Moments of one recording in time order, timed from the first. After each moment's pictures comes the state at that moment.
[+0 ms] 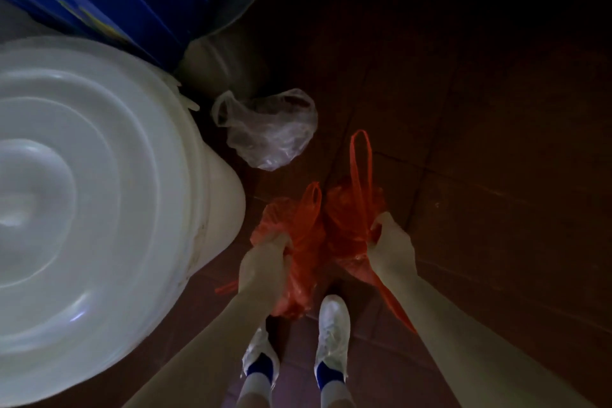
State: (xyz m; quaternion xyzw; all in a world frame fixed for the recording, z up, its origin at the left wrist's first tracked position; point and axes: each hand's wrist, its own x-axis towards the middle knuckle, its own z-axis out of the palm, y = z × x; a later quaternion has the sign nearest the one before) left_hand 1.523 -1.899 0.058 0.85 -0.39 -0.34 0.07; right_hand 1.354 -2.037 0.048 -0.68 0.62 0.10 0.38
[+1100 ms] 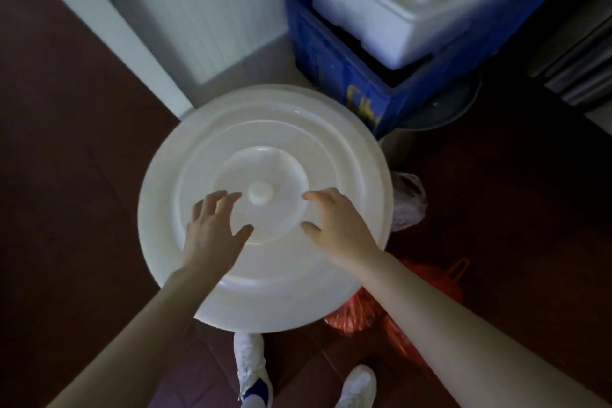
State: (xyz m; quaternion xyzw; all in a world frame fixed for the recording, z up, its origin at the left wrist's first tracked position) left_hand 1.767 -1.714 0.222 0.97 -0.16 -0.14 0.15; right_hand 1.682 -1.920 0.235 -0.91 0.13 0.10 0.37
